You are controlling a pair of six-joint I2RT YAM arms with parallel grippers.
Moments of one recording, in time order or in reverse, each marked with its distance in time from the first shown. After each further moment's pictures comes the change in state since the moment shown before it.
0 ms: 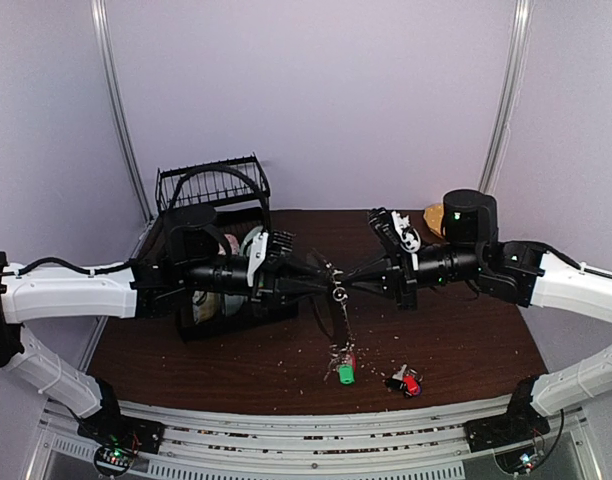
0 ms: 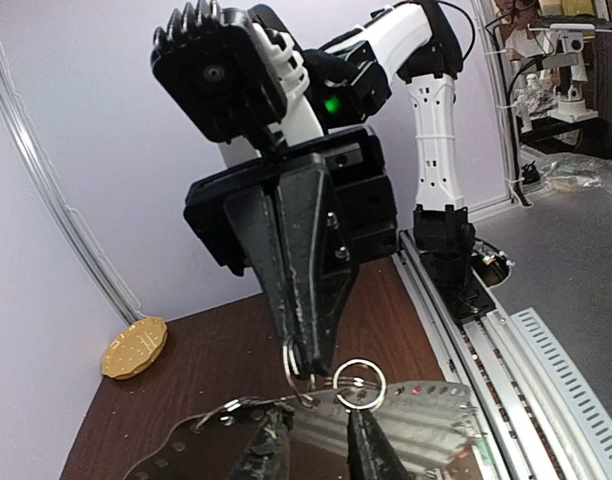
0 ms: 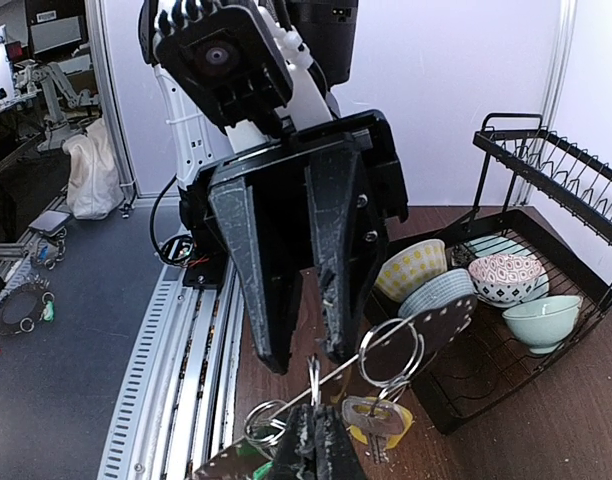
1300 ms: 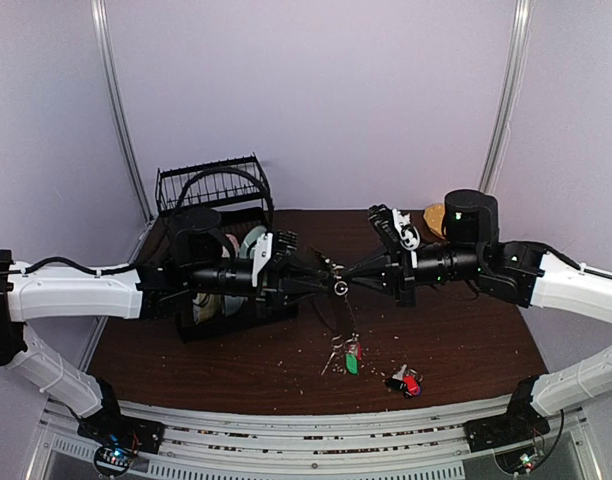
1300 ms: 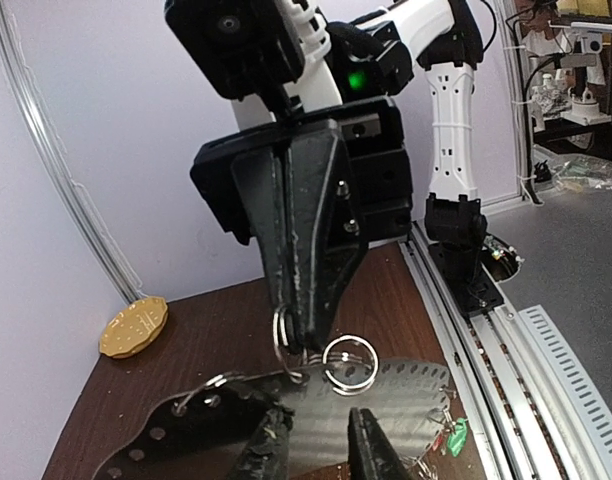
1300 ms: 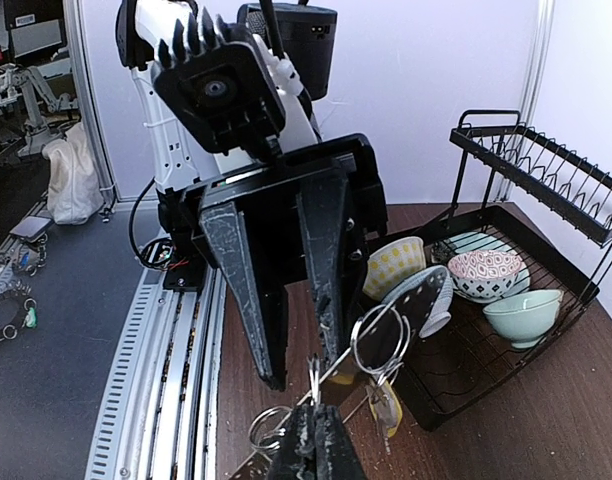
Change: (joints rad) left arm 0.009 0.025 -0.015 0.019 -0.026 -0.033; right arm 0.000 -0.003 -0.007 0.018 0.049 0.006
